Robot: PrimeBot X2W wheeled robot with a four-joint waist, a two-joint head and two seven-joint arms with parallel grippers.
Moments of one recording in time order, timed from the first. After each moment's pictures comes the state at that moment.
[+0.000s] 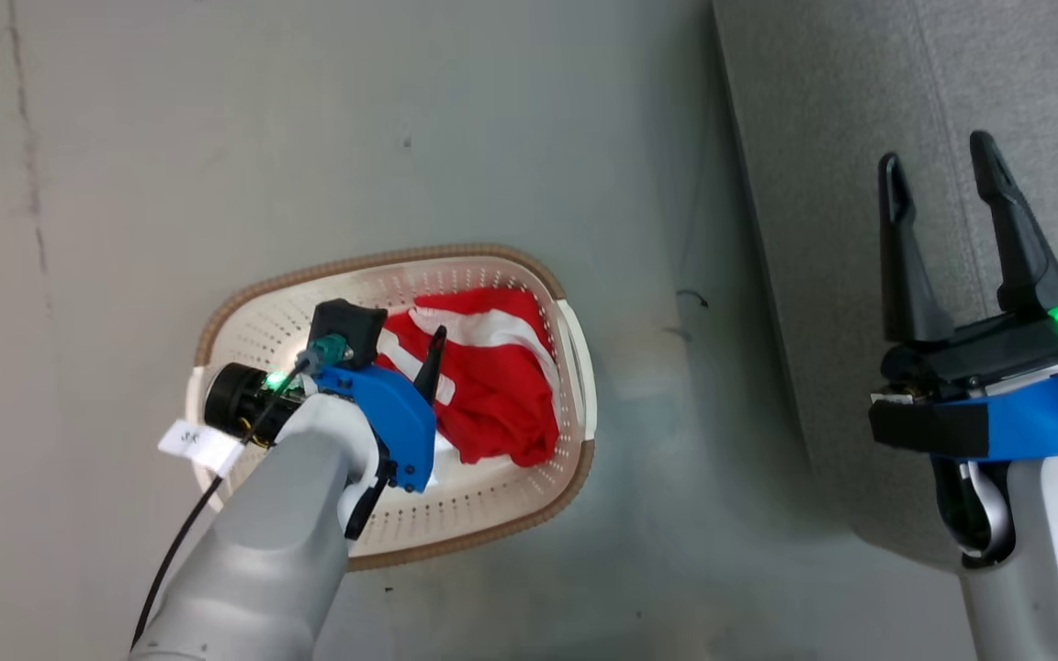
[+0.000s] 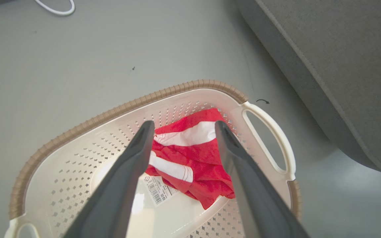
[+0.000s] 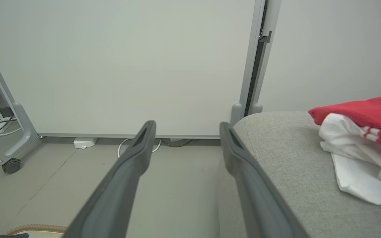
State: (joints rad) left arm -0.75 0.05 -0.57 1.10 -0.38 -0.13 -0.16; right arm -0.38 -0.14 0.03 0.01 0.16 0.13 -0.26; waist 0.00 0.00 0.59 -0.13
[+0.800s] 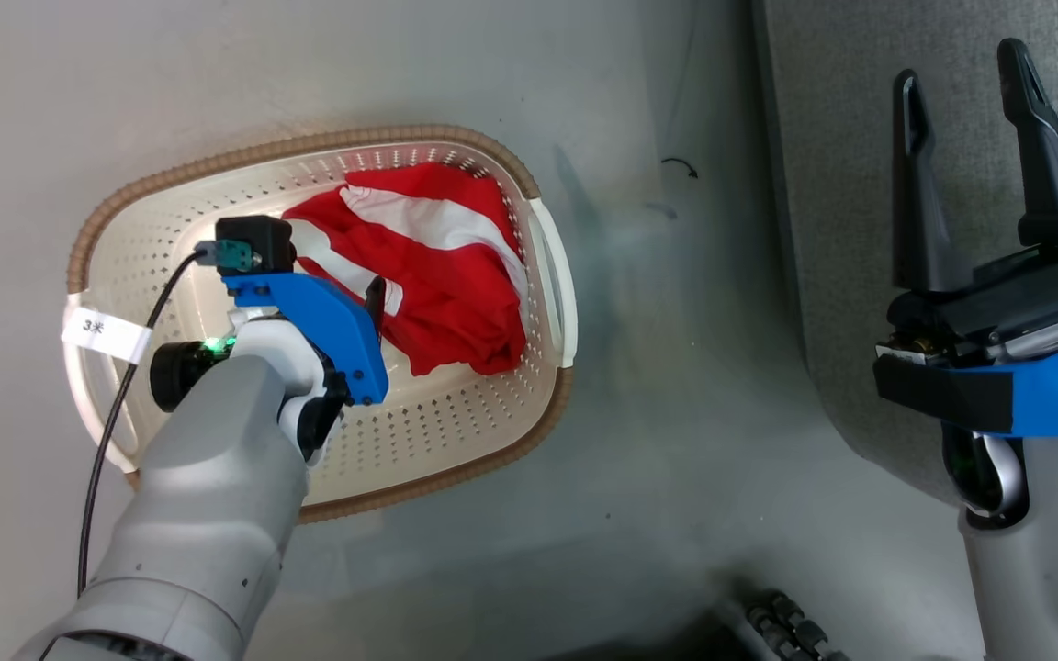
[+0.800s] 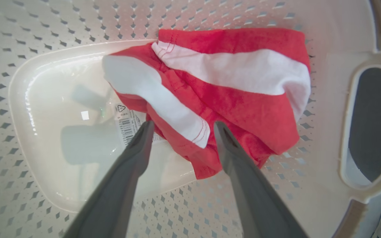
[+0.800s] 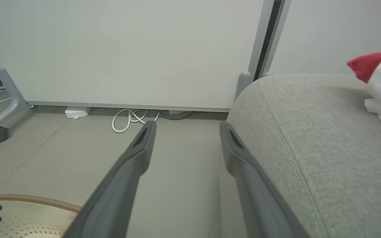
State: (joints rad) left arm -0.93 0.07 -0.53 1.25 -0.71 -0.13 0.08; right arm -0.46 -0.14 0.06 -0.07 0.16 0.13 -0.26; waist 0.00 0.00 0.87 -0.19
